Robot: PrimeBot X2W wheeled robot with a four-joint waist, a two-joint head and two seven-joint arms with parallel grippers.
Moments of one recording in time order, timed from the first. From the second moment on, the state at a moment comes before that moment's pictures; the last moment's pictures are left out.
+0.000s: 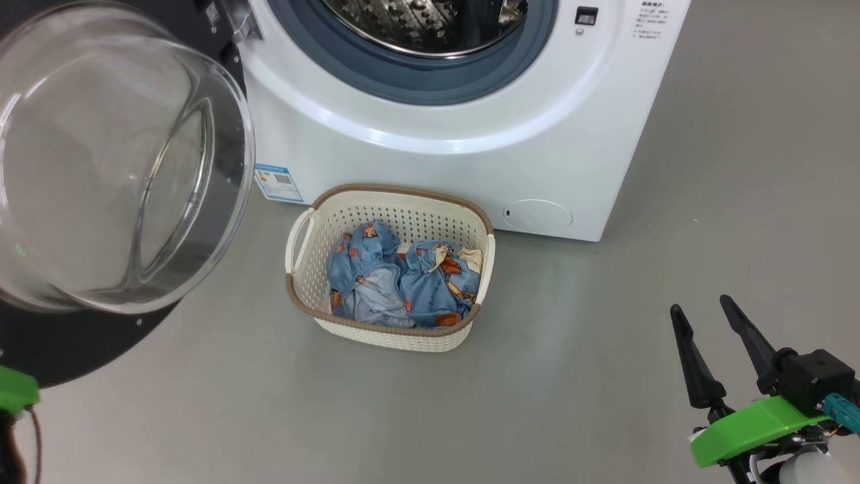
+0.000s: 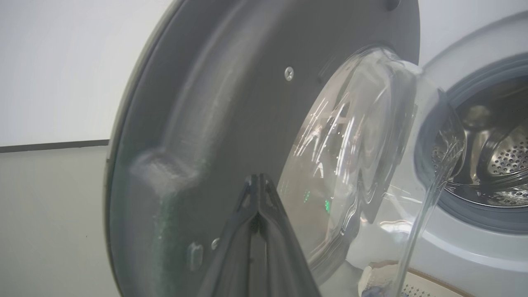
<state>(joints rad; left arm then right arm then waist) -0.38 0.22 0.38 0.49 -0.25 -0.08 -0.26 -0.10 -0.20 0.00 0.20 0.23 0.13 -0.25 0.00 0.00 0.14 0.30</state>
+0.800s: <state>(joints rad) -0.15 0.11 0.23 0.07 -0.20 -0.12 -0.26 -0.06 -0.15 -0.01 0.20 0.24 0.13 -0.25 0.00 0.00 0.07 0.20</state>
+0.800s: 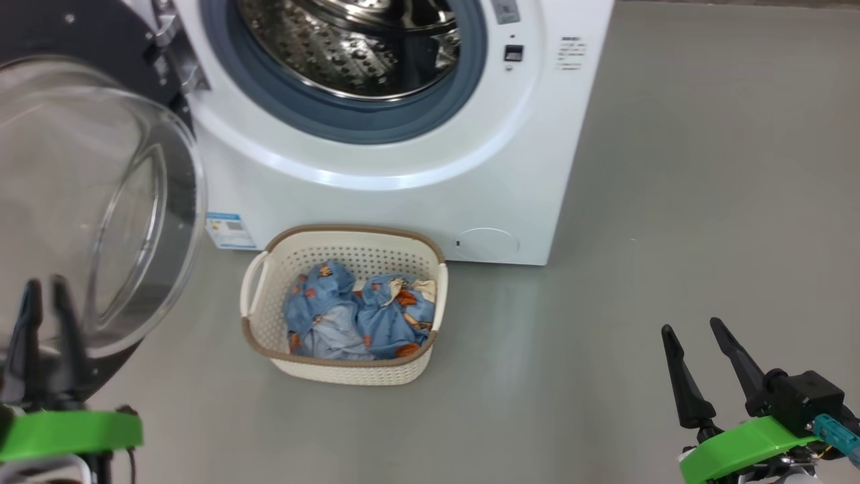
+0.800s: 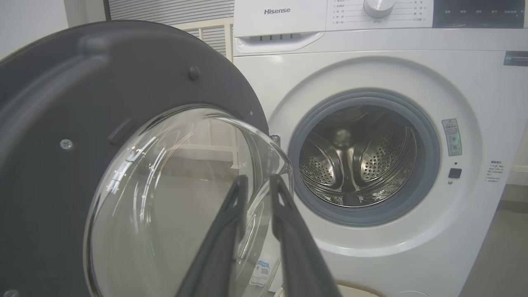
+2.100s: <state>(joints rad) 0.17 0.05 0.14 0.06 -0.14 -0.12 -0.26 0.02 -0.13 -0.04 0.08 0.21 0.13 -0.25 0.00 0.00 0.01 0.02</state>
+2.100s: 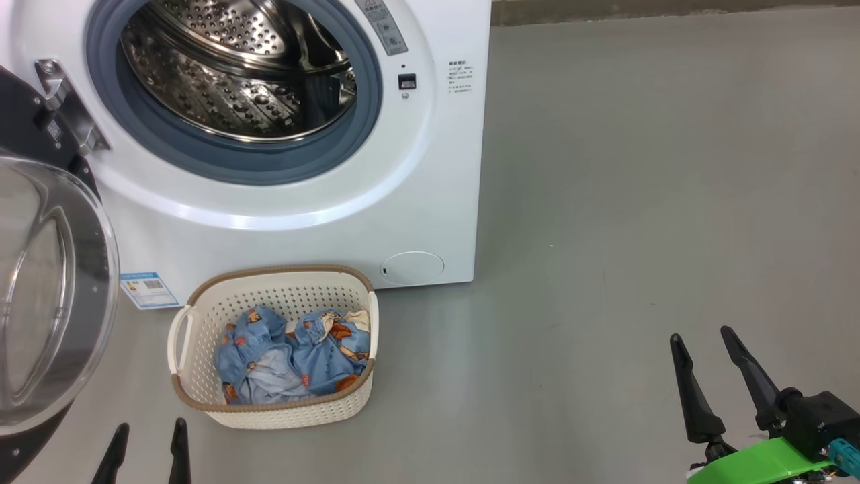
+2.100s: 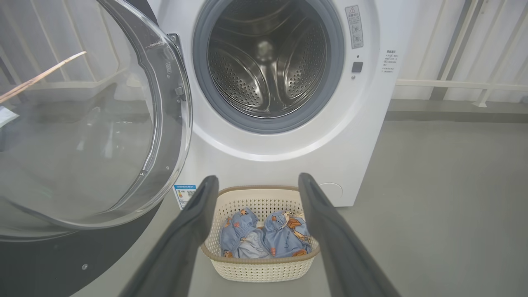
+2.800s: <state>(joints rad) 0.19 0.05 0.16 0.08 -0.14 -0.12 -0.26 0.02 -0.12 -0.04 0.09 0.21 0.13 -0.25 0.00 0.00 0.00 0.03</state>
